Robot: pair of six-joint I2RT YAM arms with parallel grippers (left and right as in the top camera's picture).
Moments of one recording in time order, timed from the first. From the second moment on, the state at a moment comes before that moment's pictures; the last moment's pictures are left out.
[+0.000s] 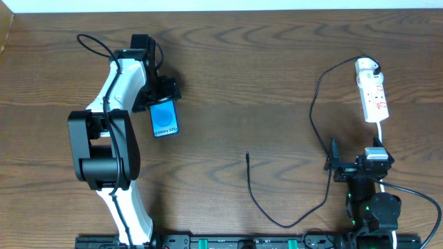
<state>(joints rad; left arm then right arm) 0.00 2.07 1.56 -0.97 0.04 -0.32 0.02 0.01 0.01 -0.07 0.03 -0.01</state>
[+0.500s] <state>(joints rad) 0.00 2.08 1.51 -0.95 0.04 -0.33 0.02 0.01 0.01 -0.07 0.03 -0.01</state>
